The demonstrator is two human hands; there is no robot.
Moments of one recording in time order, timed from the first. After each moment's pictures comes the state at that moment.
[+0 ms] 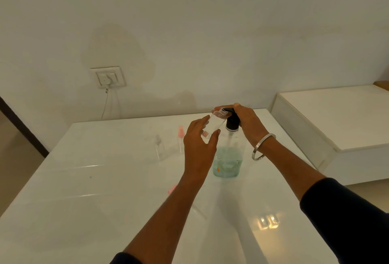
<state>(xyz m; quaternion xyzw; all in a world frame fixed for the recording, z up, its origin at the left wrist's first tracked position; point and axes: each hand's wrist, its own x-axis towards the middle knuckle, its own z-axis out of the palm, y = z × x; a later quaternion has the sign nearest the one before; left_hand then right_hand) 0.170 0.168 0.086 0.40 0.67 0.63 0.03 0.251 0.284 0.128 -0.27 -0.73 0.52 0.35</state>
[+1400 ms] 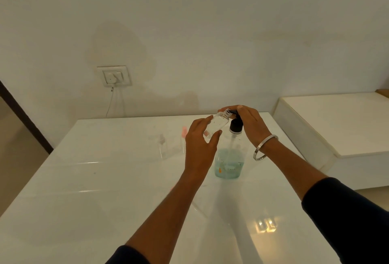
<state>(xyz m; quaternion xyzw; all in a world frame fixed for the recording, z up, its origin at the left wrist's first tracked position) 0.164 0.162 0.091 0.41 0.67 0.62 0.02 0.249 0.279 0.136 -0.26 -0.75 0.49 0.35</state>
